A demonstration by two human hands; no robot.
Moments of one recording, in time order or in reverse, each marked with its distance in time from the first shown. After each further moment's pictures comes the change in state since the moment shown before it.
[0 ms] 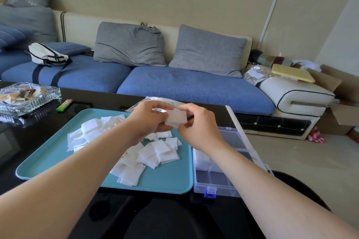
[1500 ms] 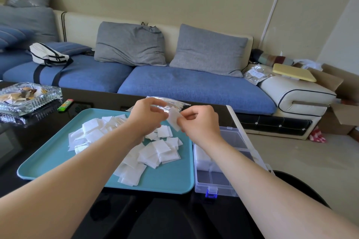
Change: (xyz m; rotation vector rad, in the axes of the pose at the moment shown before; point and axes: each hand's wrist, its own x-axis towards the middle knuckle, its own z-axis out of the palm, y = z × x) left_hand 0.002 -0.001 0.000 0.147 0.168 0.074; right_hand 0.006 -0.007 0.004 0.120 0.079 0.284
